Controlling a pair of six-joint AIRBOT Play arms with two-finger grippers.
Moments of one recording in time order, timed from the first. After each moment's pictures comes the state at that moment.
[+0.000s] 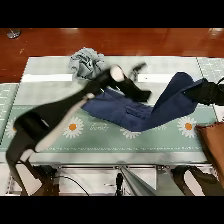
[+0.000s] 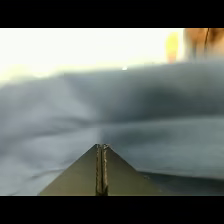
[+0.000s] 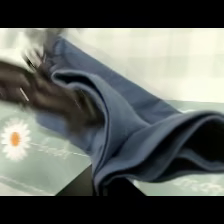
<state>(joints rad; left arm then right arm) -0.68 -1.93 1.82 0.79 -1.08 -1.49 -0.25 -0.75 1.06 -0.86 1.41 1.42</state>
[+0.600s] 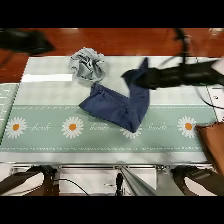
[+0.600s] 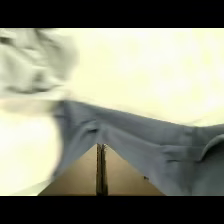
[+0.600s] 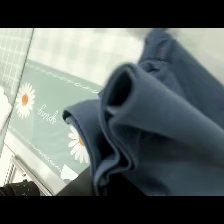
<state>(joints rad) 0.06 -1.20 1.58 1.00 -1.29 -1.36 0.27 -1.15 1.22 -0.74 1.10 1.43</state>
